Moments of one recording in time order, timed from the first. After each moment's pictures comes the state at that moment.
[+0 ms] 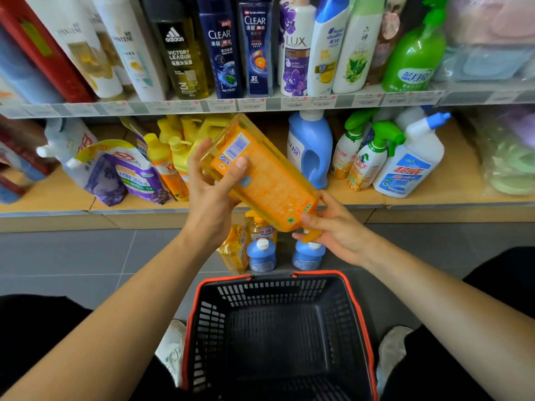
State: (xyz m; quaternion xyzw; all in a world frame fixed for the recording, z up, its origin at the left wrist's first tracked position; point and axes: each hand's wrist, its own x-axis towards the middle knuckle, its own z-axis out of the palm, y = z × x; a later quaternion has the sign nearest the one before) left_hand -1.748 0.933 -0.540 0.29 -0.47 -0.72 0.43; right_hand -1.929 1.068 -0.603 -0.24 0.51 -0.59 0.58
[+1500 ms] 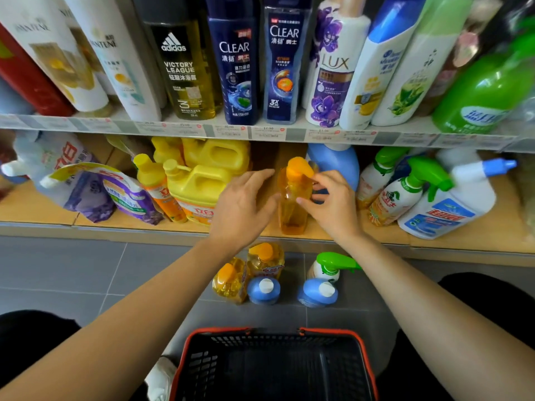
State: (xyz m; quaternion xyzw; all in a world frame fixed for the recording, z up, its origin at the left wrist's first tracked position) left_hand -1.813 0.831 -0.597 0.32 -0.88 -0.21 0.27; right_hand -2.000 0.920 -0.638 -0.47 0.73 -0.47 0.11
